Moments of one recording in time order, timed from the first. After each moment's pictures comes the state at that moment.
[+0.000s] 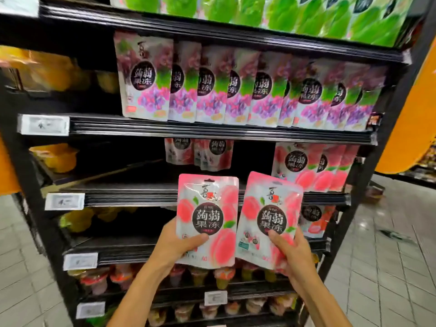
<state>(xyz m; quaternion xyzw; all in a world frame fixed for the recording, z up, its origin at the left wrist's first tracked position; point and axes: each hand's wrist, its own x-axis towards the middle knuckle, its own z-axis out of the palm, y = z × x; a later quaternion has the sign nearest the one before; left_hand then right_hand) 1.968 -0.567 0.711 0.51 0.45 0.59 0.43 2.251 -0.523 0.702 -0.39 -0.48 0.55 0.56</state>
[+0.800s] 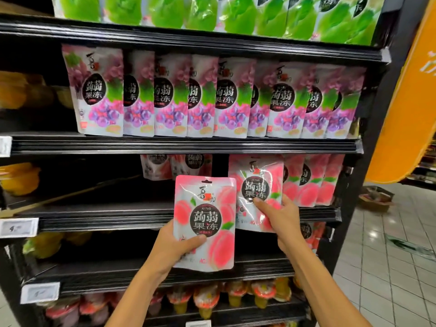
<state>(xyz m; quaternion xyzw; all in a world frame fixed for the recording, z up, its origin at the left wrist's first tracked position) 2.031 -0.498 0.730 0.52 0.46 0.59 0.41 2.277 -0.405 0.772 -0.43 -0.52 0.42 0.60</state>
